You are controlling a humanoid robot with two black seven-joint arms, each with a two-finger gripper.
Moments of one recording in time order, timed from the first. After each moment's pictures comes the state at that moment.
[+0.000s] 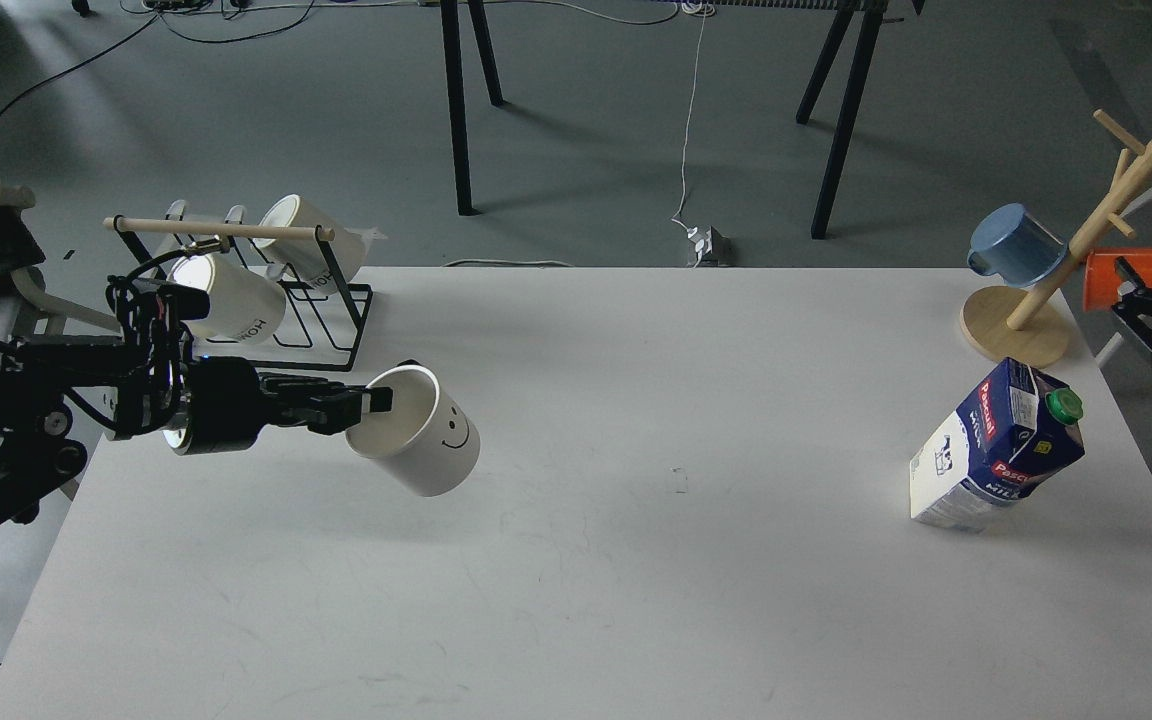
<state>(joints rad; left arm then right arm) -0.75 0.66 -0.41 -1.19 1.63 -0.40 -0.49 0.27 -0.77 1.13 0.90 0.64 0.49 -0.10</state>
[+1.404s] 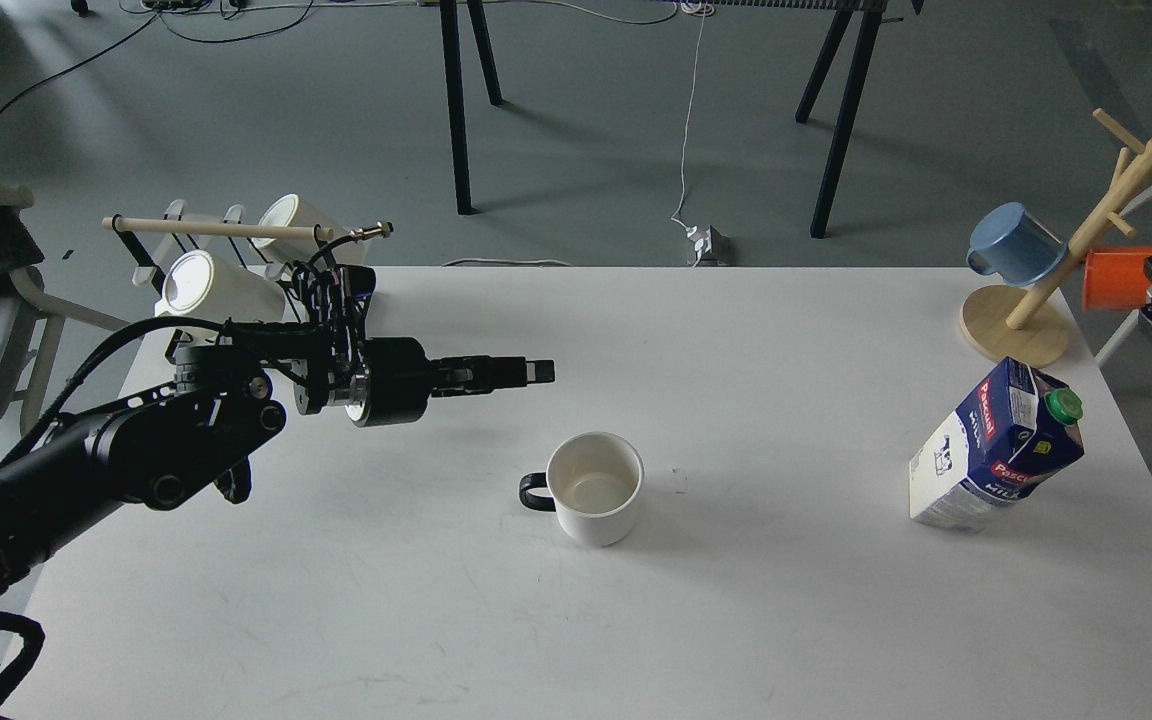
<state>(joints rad) -0.78 0.39 -0.53 -0.87 1.36 -0.49 -0.49 0.08 -0.88 1.16 1.09 0.79 0.49 -0.13</state>
